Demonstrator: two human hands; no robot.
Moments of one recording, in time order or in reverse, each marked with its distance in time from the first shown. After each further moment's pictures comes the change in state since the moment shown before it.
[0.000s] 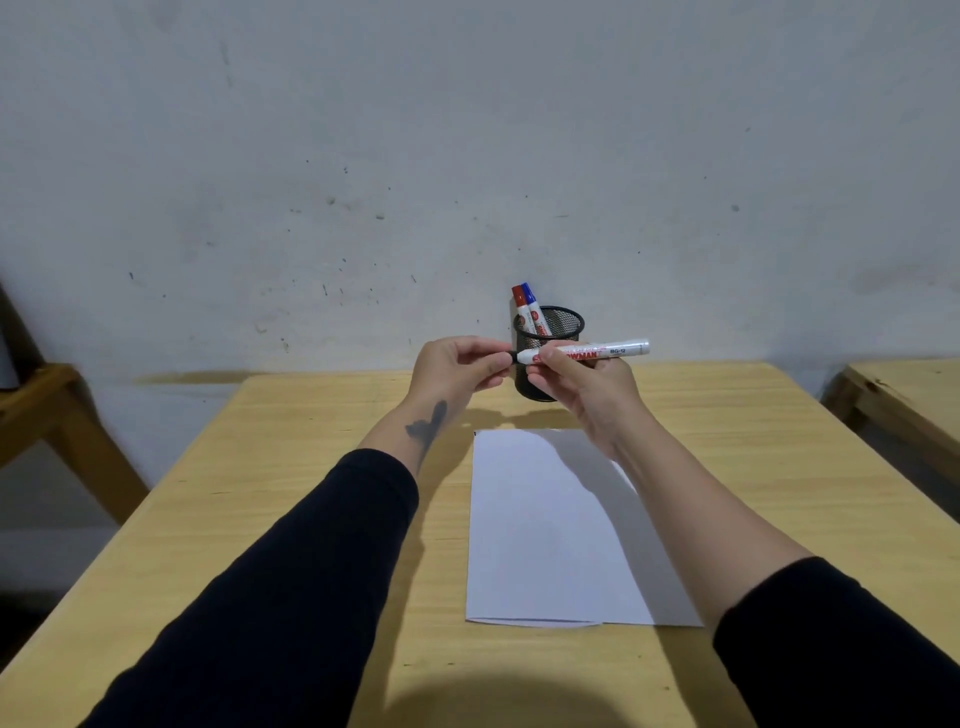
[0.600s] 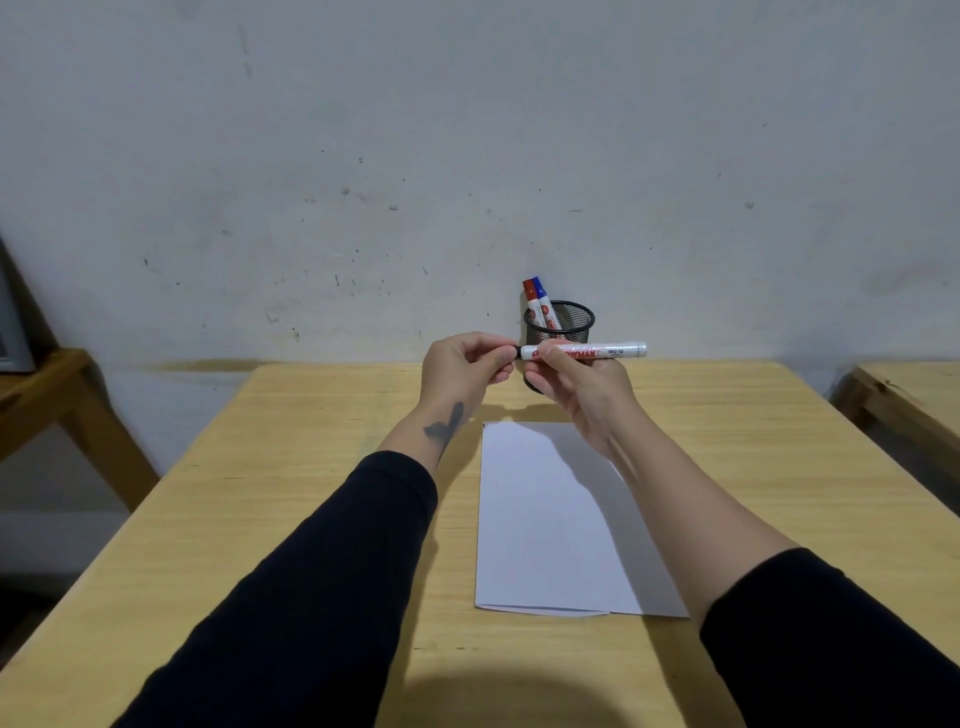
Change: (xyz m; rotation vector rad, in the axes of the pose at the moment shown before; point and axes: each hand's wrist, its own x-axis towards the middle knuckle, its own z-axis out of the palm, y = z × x) left_hand -0.008 -0.006 0.004 0.043 0.129 0.066; right_hand -0.001 0.009 0.012 0.083 0.014 0.059
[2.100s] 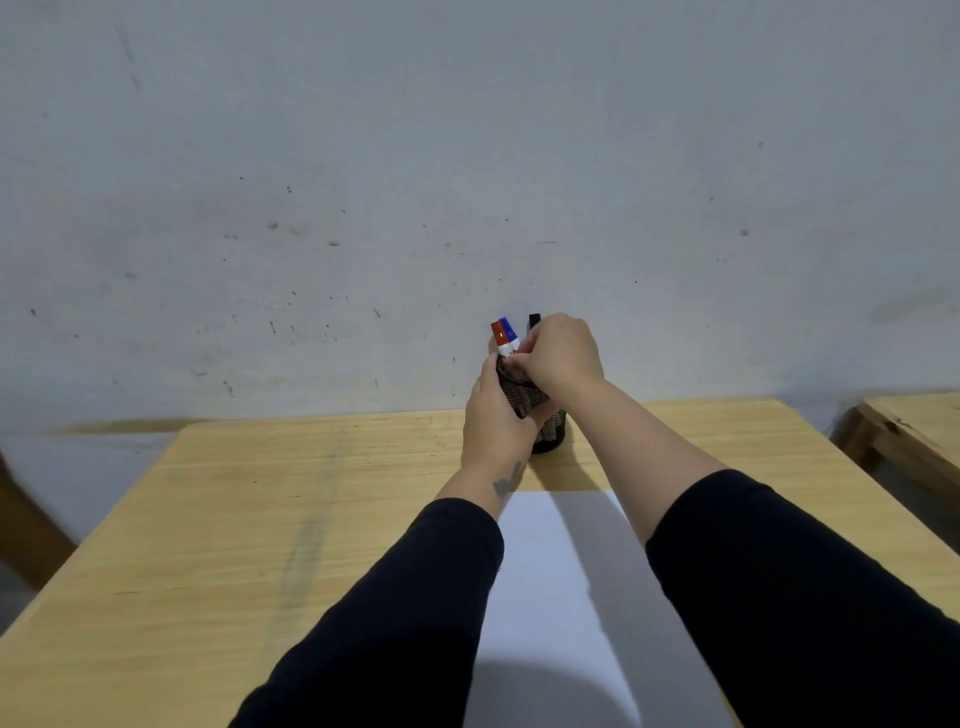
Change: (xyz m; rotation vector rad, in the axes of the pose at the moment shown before) left_hand 0.064 -0.048 0.082 0.261 0.028 0.086; right_hand 0.132 -0.031 0.012 -1.448 0.207 -0.224
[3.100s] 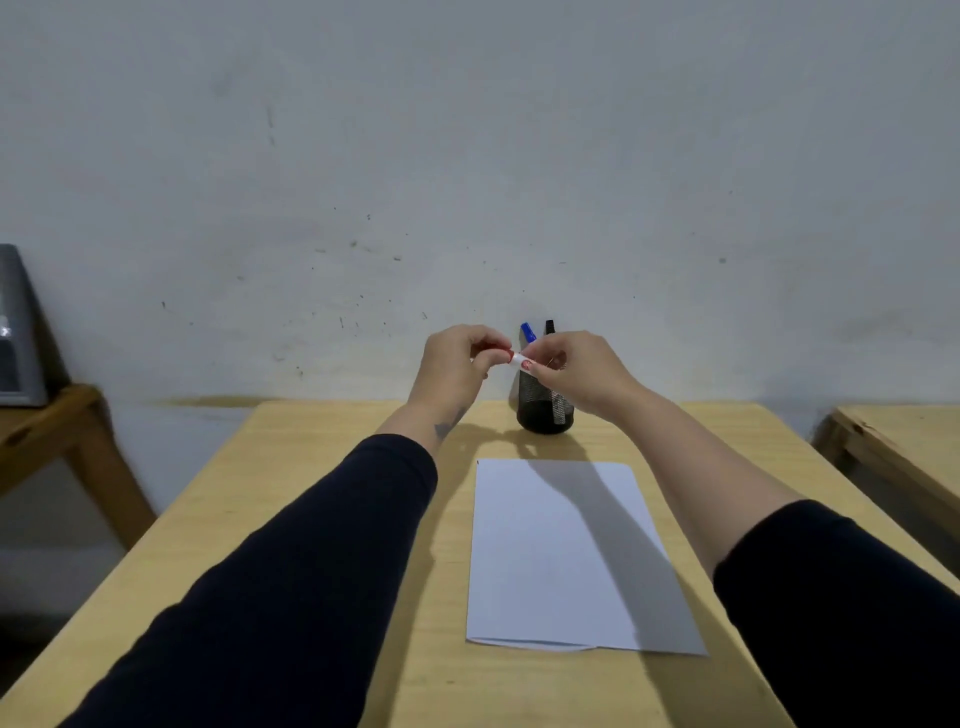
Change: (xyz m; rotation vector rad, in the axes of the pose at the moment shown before) left_hand -0.037 0.066 -0.108 0.060 -0.009 0.211; right_hand -0.102 -0.008 -0.055 0.167 -0.090 -0.359
